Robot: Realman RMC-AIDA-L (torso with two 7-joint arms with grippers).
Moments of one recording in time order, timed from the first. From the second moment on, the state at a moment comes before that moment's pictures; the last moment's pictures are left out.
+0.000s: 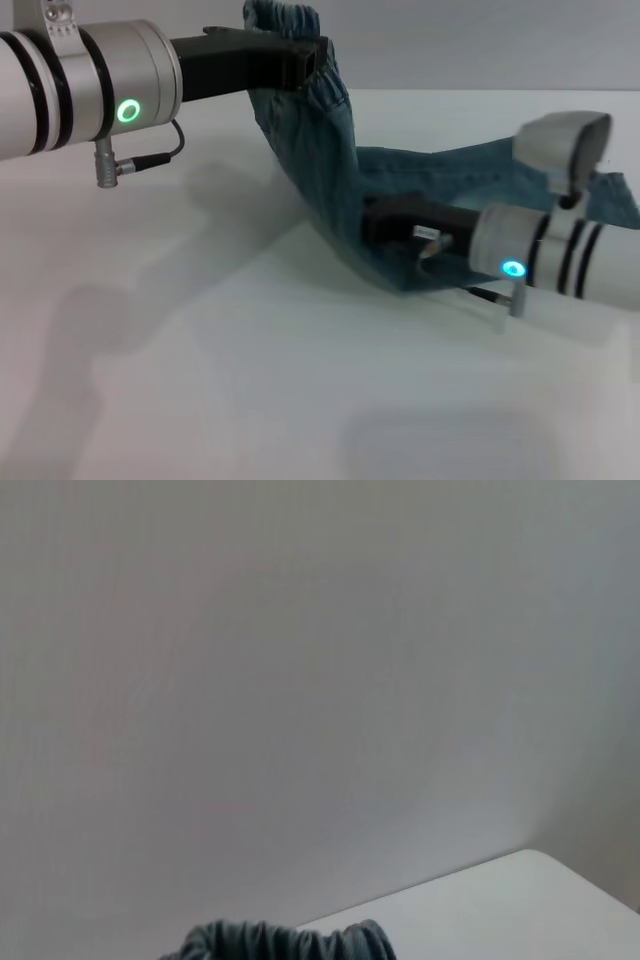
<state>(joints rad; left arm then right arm) -0.31 -2.06 -1.55 -1.68 2.17 -0.85 0.42 0.70 2.09 1.53 0.28 -0.89 0.96 -1.79</state>
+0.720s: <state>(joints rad) -0.28 -2.06 -1.56 -1.71 2.15 -0.85 0.44 0.39 2.08 1.49 0.54 -0.72 0.71 -1.96</state>
